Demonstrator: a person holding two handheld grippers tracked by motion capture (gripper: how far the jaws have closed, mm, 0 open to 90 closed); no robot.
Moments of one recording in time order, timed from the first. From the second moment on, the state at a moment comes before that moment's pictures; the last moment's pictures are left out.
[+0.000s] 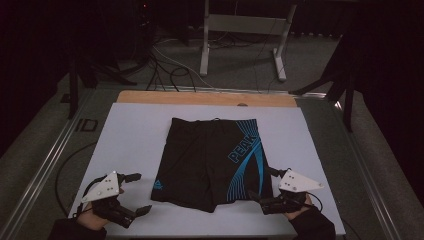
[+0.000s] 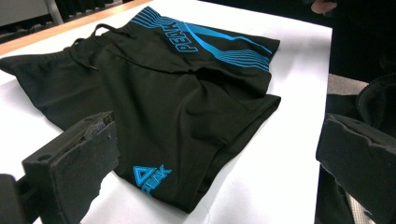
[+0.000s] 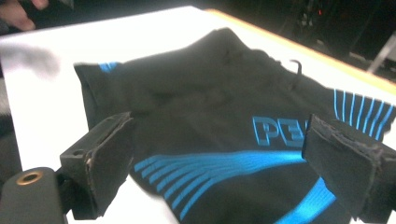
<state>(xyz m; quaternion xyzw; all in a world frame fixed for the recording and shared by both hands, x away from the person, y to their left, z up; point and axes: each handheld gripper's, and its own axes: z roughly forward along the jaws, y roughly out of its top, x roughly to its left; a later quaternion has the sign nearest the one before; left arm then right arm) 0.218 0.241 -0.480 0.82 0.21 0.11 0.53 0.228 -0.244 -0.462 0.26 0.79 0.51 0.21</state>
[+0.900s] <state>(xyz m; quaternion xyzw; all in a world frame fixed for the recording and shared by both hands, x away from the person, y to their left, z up) 0.224 0.240 -0.455 0.82 0.21 0.13 0.52 0.305 -0.166 -0.400 0.20 0.80 0.53 0.21</state>
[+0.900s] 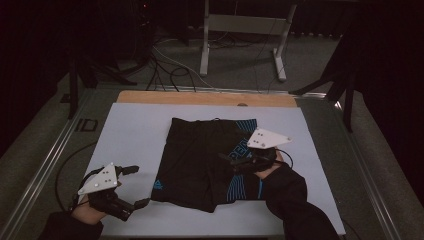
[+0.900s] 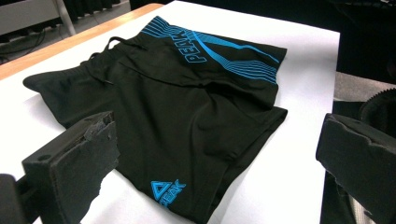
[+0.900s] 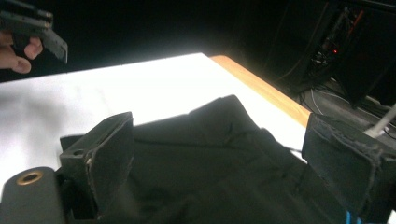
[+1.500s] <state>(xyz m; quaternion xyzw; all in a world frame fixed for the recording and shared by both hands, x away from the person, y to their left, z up) 0.230 0.236 -0.446 0.82 0.24 0.14 0.49 0.360 -0.110 -0.392 0.19 0.80 0.54 0.20</state>
